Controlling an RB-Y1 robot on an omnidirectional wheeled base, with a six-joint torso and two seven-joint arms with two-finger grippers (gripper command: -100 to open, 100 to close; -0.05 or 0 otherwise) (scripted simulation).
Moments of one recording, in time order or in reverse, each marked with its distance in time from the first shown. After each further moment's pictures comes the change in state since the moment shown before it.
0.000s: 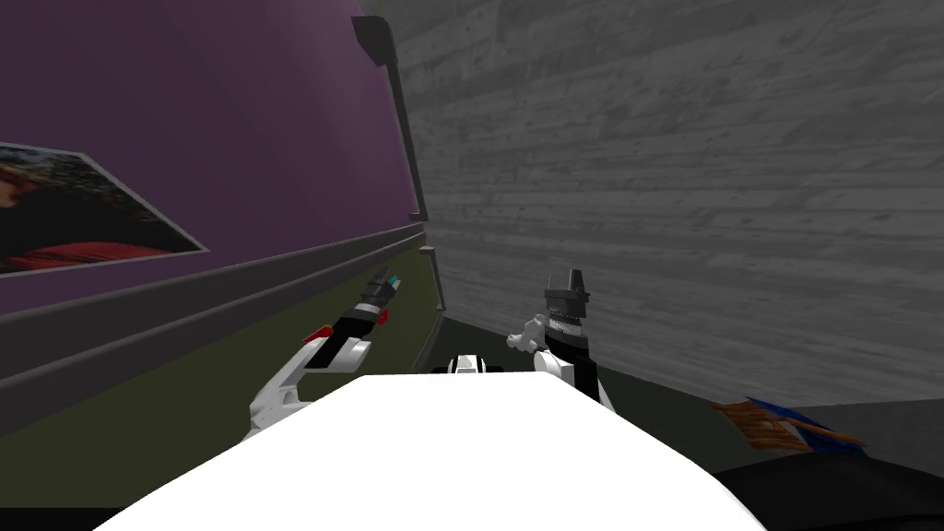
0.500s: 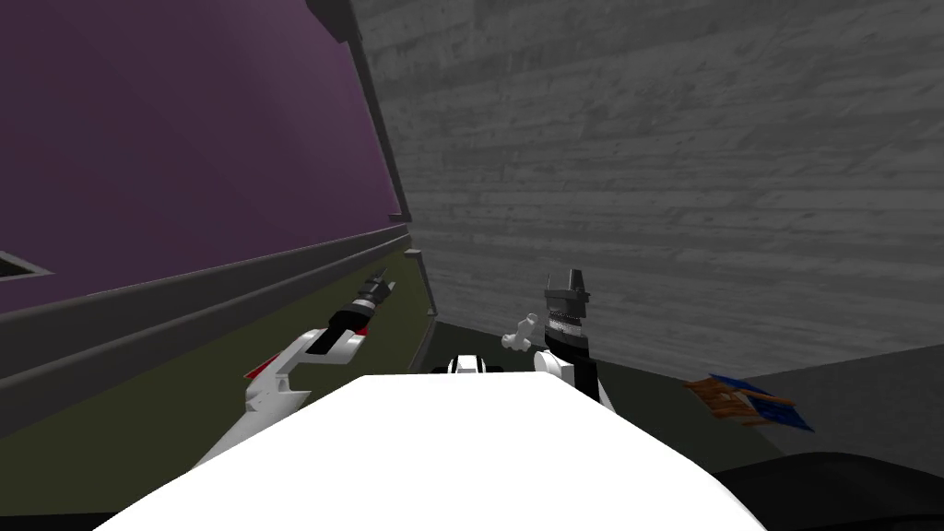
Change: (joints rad) left arm -0.054 0.104 0.030 0.092 0.005 0.107 0.078; right arm 0.000 0.000 0.000 0.000 0.000 0.000 0.000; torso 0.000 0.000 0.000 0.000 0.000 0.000
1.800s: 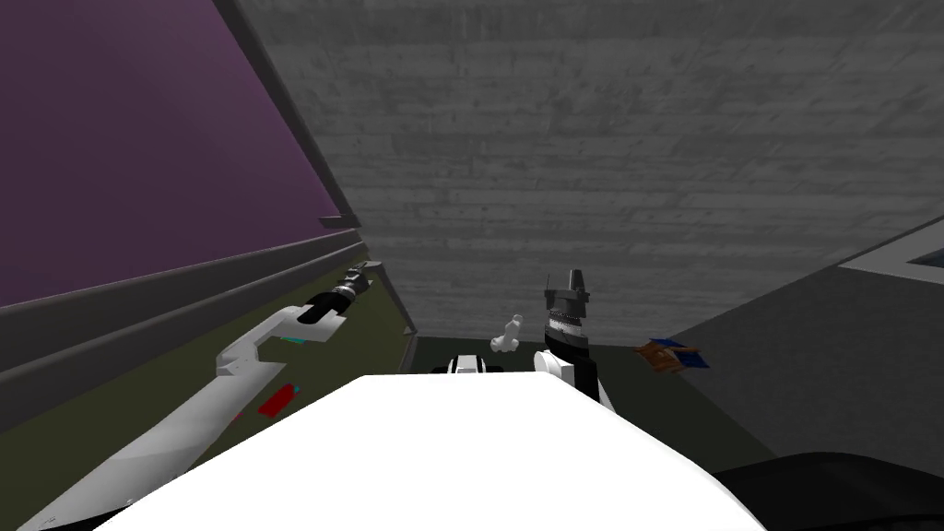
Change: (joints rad) left arm -0.124 0.257 0.062 0.169 0.004 0.295 0.179; right arm 0.000 0.000 0.000 0.000 0.000 0.000 0.000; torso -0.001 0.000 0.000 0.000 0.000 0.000
